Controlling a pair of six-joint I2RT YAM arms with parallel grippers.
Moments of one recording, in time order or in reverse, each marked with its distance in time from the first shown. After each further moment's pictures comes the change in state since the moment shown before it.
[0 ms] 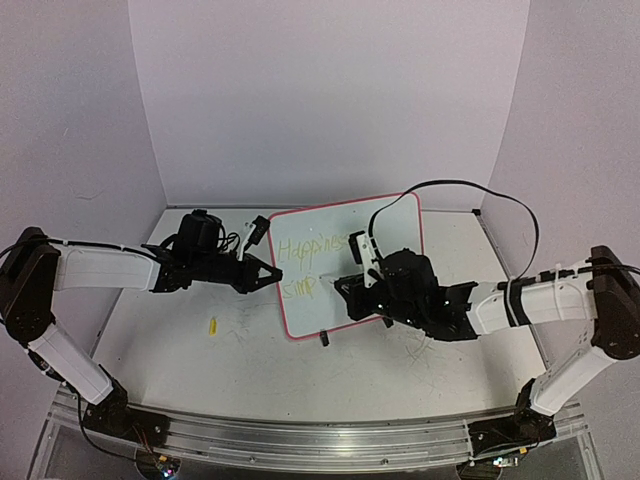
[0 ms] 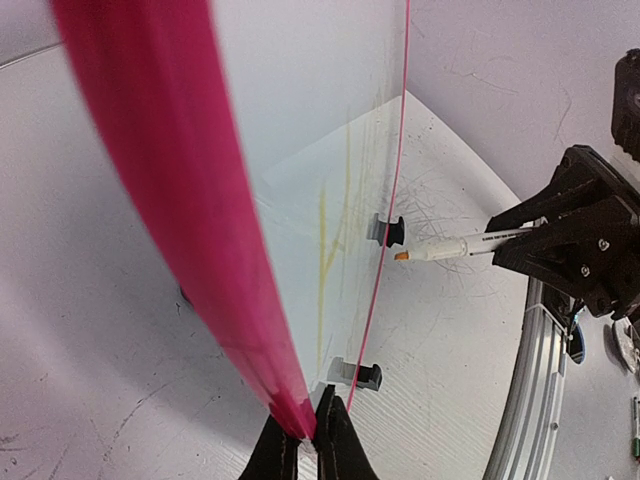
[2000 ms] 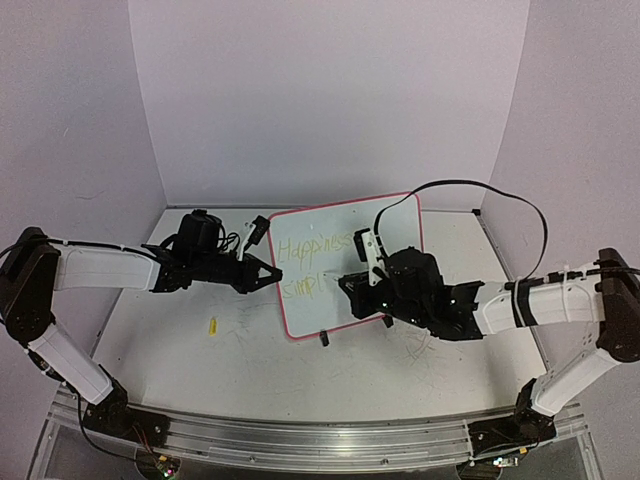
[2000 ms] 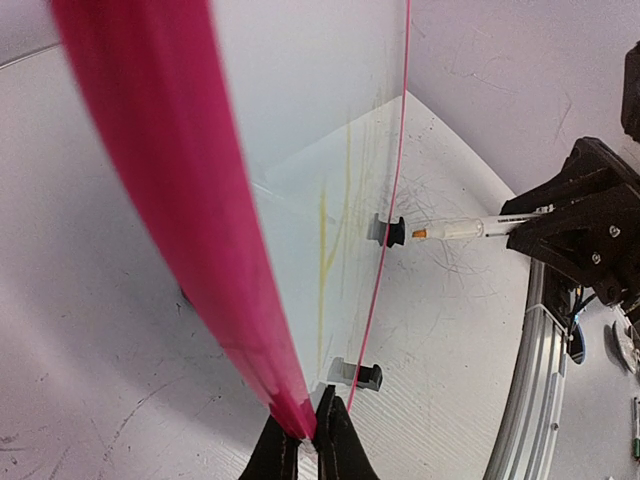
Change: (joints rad) left arm 0.000 0.000 0.000 -0.001 0.000 0.000; right arm 0.001 -0.037 -0.011 -0.025 0.019 0.002
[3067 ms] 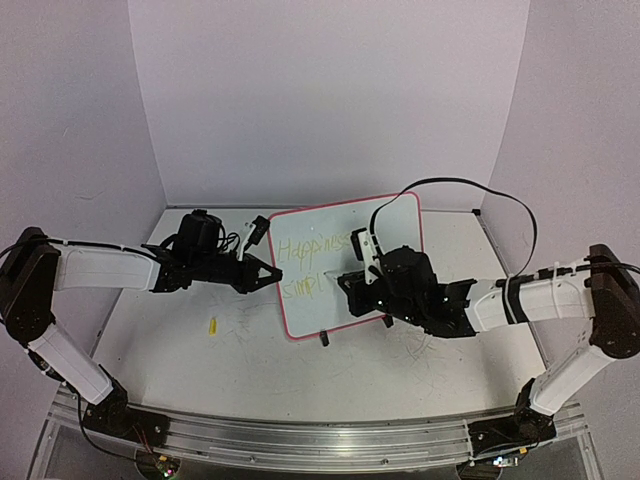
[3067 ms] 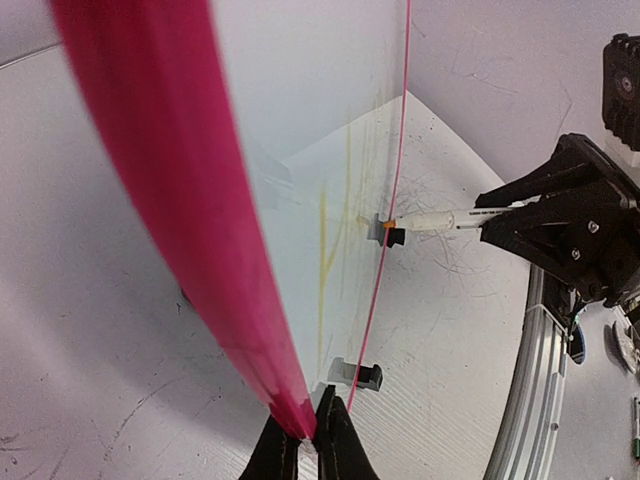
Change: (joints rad) left arm 0.000 0.000 0.000 0.000 0.000 0.000; right arm -0.019 0.050 0.027 0.010 0.017 -0.013
